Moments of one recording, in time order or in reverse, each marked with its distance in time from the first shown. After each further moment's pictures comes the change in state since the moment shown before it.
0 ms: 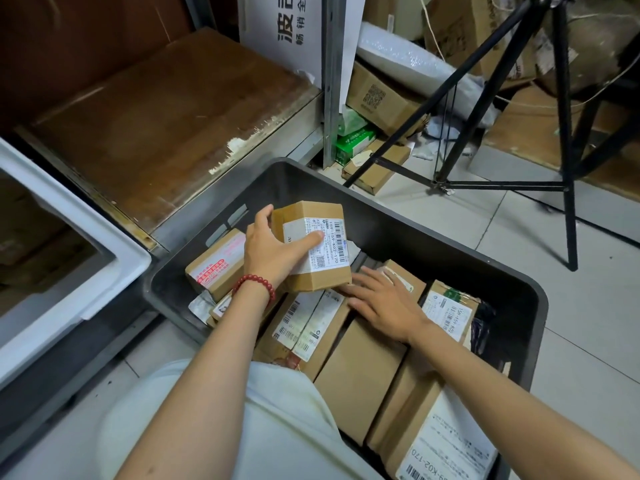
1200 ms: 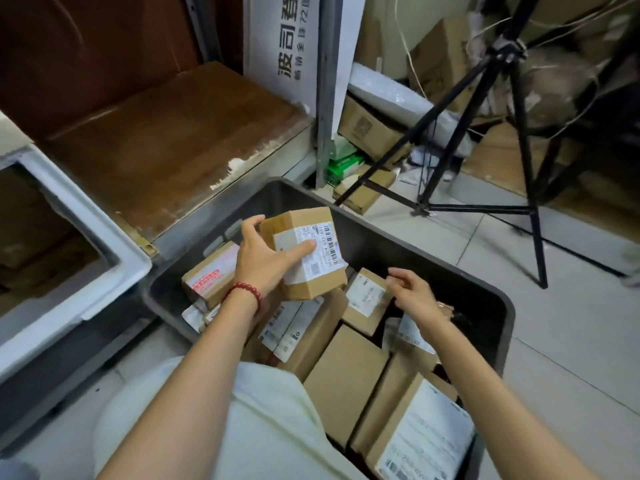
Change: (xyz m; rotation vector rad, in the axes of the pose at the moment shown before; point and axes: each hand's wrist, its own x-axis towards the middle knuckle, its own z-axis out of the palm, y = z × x) left_hand -0.029 0.015 -0.013 -0.091 0.001 0.031; right_hand -0.032 -0.004 -0.058 1.008 0.361 0.696
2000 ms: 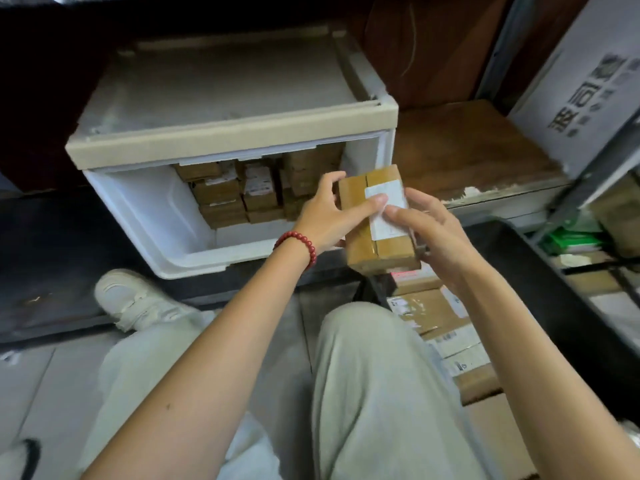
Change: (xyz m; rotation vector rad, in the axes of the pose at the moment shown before) left_hand -0.095 -0.023 -0.222 -0.101 0.354 -0.013; right_hand -0.137 -0.201 0.203 0.079 -0.835 -0.400
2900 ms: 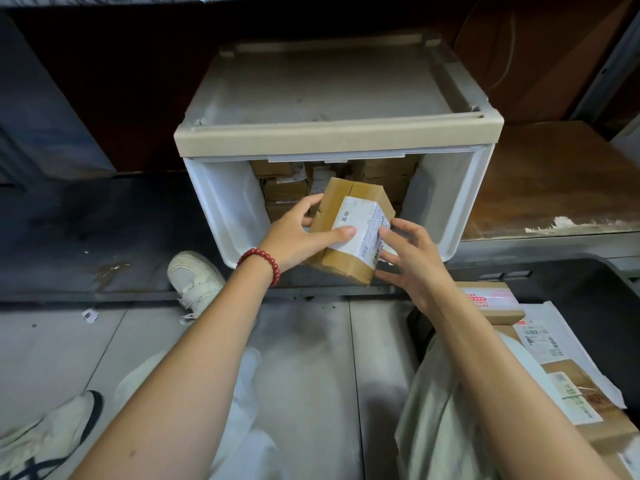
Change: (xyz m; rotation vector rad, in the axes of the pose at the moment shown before) left_hand -0.041 -0.058 -0.116 0.094 0.122 -0.095; right_hand 0.037 0.034 0.122 0.211 -0.073 0.128
